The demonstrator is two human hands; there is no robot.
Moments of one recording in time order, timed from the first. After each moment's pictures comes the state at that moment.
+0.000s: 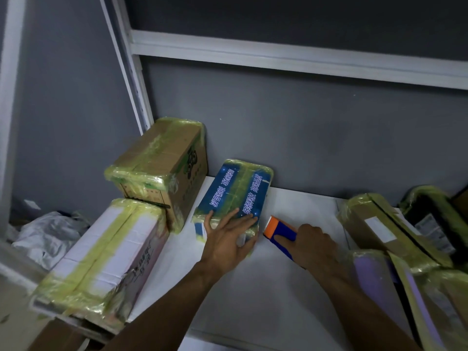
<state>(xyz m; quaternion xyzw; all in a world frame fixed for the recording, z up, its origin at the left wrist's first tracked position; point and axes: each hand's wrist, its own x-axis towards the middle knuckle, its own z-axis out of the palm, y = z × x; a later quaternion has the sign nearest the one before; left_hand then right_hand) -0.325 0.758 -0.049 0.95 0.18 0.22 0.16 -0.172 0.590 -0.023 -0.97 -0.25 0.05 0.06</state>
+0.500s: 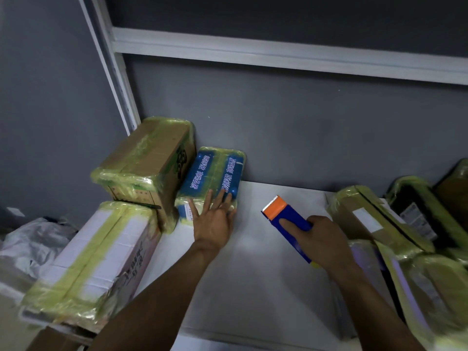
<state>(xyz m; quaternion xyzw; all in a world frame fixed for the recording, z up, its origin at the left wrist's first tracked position) -0.287 0.787 -0.044 0.94 0.31 0.09 0.08 -0.179 0.553 0.015 -0.93 -0.23 0.08 0.28</state>
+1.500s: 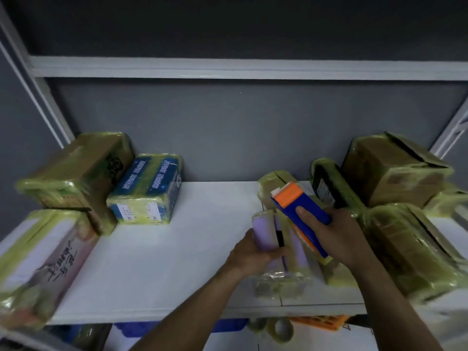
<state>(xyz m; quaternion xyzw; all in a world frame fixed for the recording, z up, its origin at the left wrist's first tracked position) -0.244 0.493 -0.017 0.79 0.22 -0.04 0.57 -0.162 0.304 0.065 -0.88 -0.19 0.02 0.44</state>
